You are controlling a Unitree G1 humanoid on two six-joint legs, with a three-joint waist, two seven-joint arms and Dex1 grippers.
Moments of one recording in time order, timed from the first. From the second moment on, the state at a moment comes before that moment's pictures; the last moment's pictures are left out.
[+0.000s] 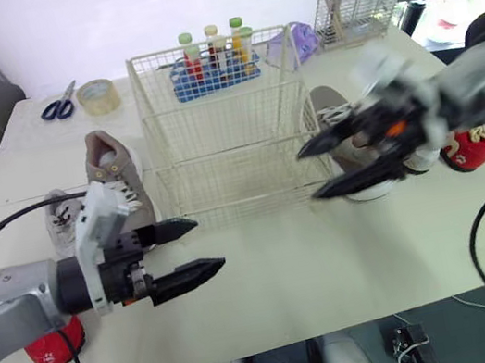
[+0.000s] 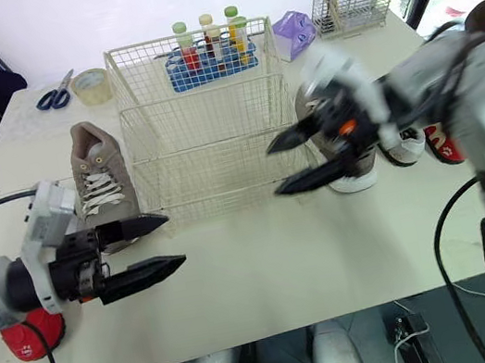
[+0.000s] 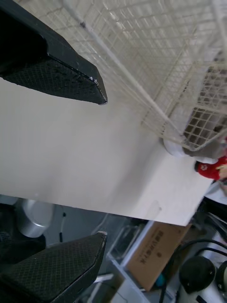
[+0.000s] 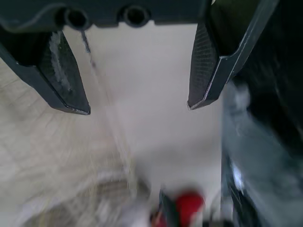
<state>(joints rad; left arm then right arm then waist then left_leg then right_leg) -0.09 1.09 0.35 -0.66 -1.52 0.88 -0.52 -0.91 -0.92 -0.16 -0.32 0.64 1.28 1.34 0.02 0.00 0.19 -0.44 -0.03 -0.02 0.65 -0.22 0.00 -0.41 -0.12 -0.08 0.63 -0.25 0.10</state>
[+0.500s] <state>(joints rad) -0.25 0.89 0.04 -0.68 -1.38 0.89 -0.54 -0.07 -0.61 -0.59 -0.61 0.49 1.02 0.76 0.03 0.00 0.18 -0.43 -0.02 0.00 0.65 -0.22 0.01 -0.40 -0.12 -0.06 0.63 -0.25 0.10</state>
